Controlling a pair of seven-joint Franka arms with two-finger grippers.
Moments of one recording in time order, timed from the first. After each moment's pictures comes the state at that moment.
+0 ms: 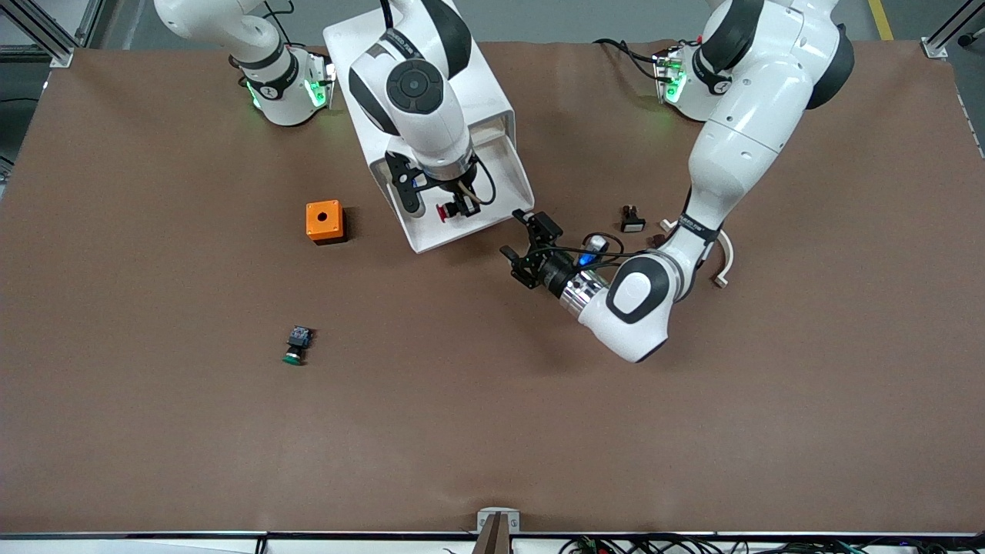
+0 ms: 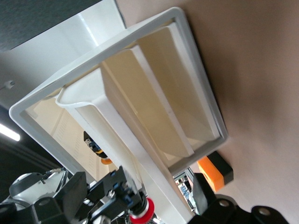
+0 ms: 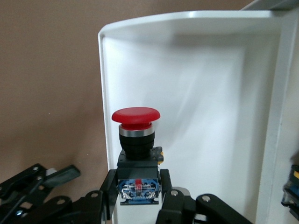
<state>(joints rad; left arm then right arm) -0.27 0.96 -0.25 -1.33 -1.03 1.50 -1.86 0.80 0.28 0.01 -1.83 0.17 2.11 1.91</state>
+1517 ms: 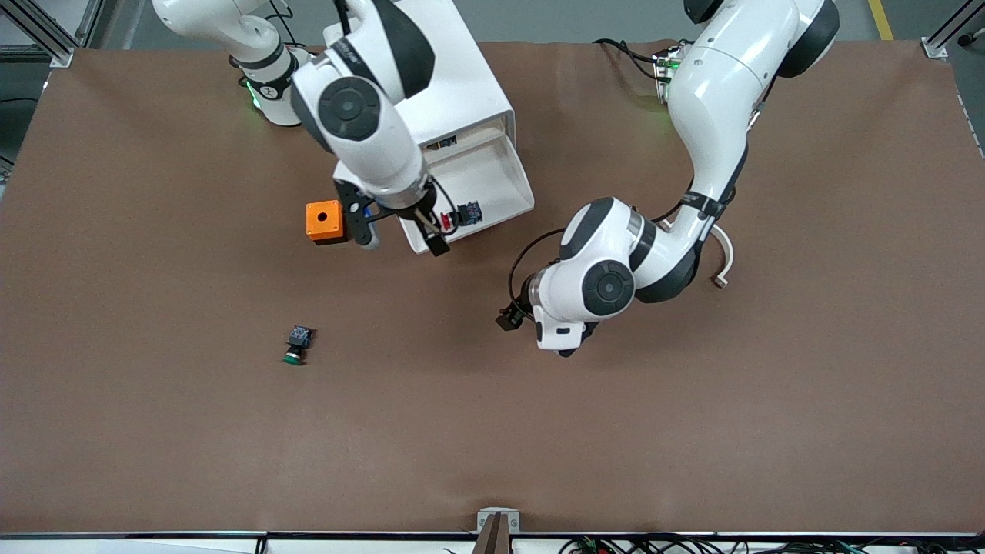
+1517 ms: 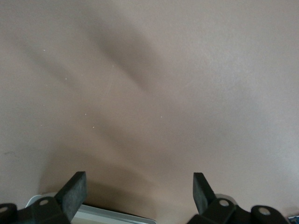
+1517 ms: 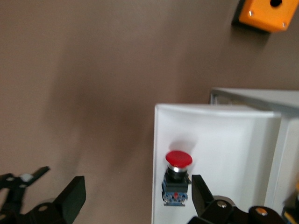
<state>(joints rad) -0.45 0.83 -0.24 -1.20 -0.23 1.96 -1.33 0.65 0.28 -0.02 -1.65 0.17 1.94 1.69</state>
